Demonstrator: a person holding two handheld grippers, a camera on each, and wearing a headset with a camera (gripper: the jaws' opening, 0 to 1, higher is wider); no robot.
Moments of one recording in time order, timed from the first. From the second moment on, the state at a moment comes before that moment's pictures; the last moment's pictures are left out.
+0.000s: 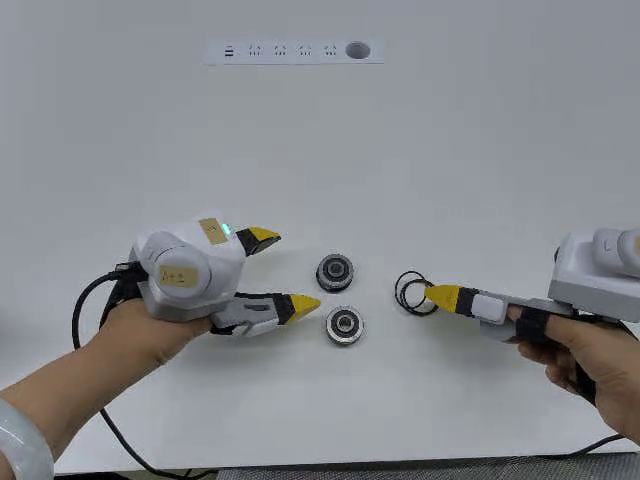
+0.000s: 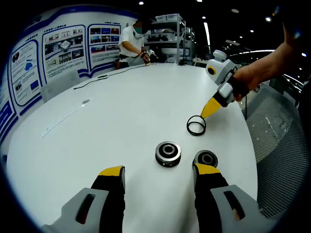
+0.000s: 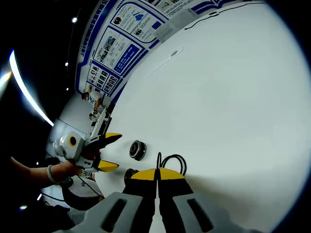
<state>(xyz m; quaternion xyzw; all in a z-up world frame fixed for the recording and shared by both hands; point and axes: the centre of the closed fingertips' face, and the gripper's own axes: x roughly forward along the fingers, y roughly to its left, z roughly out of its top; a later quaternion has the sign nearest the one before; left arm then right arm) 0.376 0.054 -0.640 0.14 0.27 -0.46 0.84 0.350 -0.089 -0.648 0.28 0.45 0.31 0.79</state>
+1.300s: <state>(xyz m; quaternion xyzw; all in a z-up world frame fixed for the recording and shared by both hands) 0.378 0.025 -0.636 0.14 0.27 -0.47 0.82 0.360 -0.066 -0.638 0.24 0.42 0.34 0.81</state>
